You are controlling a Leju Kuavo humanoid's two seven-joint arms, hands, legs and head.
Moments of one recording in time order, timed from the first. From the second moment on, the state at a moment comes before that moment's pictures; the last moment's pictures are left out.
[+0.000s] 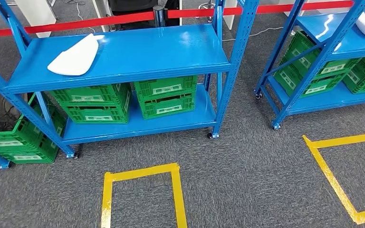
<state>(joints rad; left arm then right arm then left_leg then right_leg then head) -0.09 0.03 -0.64 -0.21 0.61 0.16 -0.04 -0.10 -0.04 0.45 -0.20 -0.72 -0.19 0.20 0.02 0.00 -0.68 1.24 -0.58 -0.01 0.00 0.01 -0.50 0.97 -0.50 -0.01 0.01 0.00</state>
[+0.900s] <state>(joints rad) -0.10 0.02 -0.64 -0.21 0.62 0.16 -0.03 -0.10 -0.04 0.45 -0.20 -0.73 -0.19 0.21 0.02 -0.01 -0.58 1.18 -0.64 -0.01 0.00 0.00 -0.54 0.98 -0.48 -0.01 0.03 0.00</state>
